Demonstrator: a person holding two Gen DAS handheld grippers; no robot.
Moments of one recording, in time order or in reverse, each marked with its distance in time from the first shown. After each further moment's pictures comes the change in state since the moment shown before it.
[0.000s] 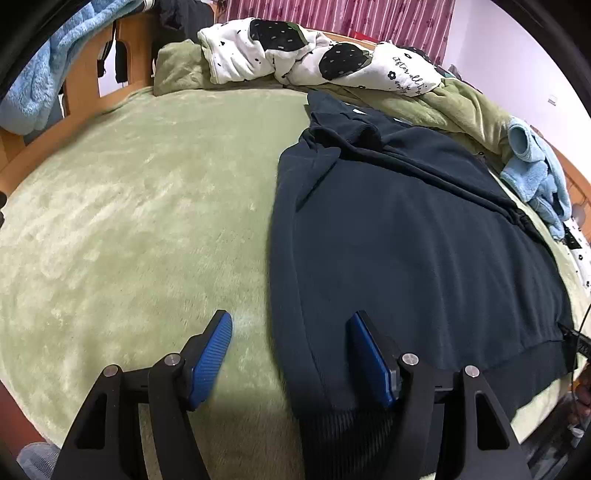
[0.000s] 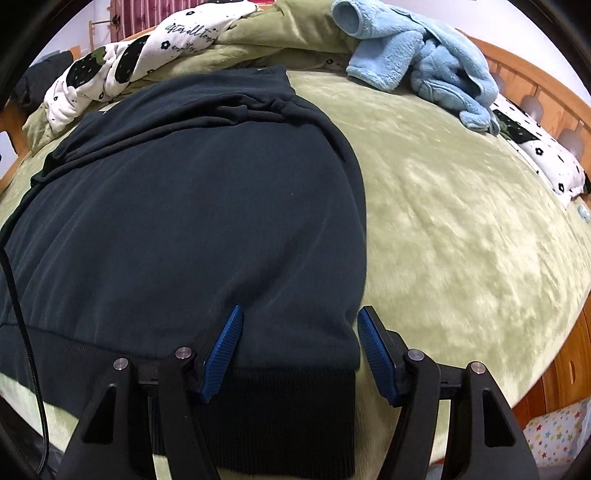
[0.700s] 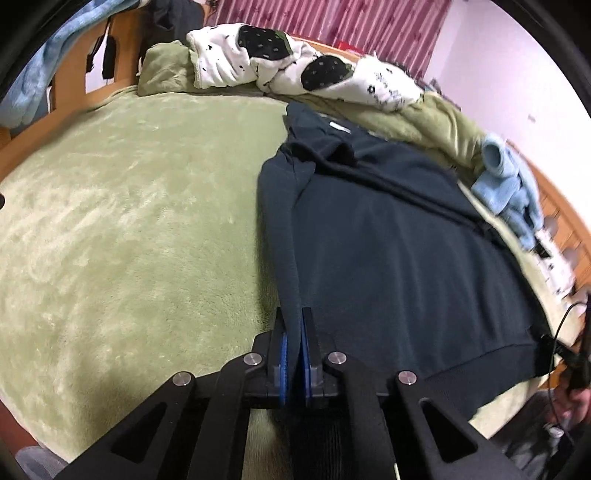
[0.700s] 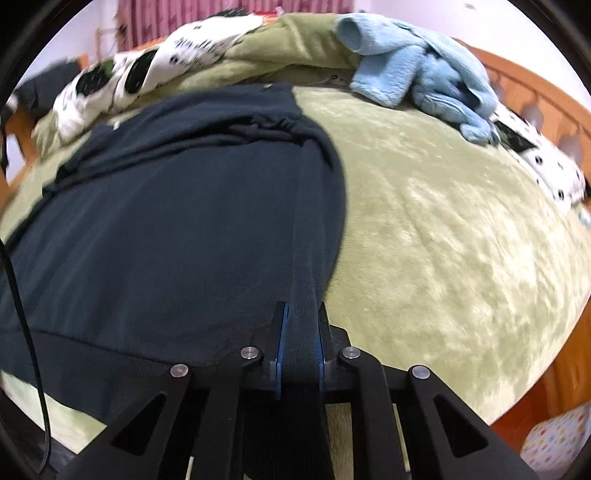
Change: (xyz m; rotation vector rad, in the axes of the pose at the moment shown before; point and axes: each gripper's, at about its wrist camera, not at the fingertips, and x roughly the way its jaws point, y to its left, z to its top) left arm -0.023 0.014 0.004 -0.044 -0.017 -0.162; right arm -0.031 -0.002 -0.003 0.039 -0.073 0.038
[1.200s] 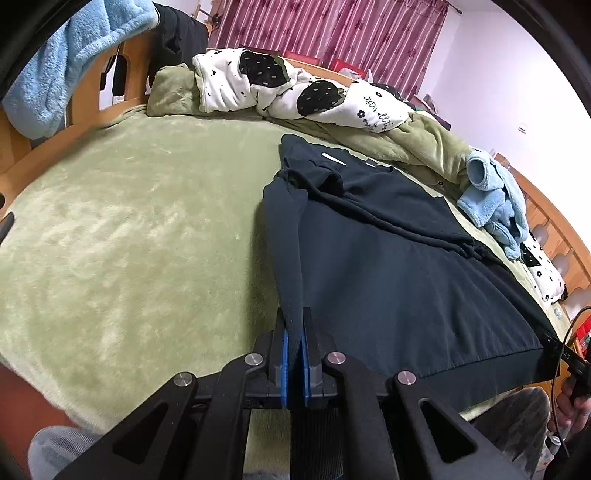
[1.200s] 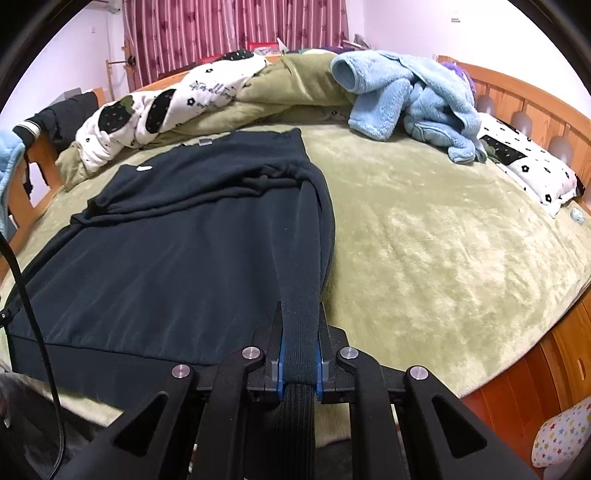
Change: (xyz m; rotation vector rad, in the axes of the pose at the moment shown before) left arm -0.058 -0.006 -0.007 0.010 -0.058 0.000; right arm -0.081 0.000 -0.013 0.001 -0.090 0.043
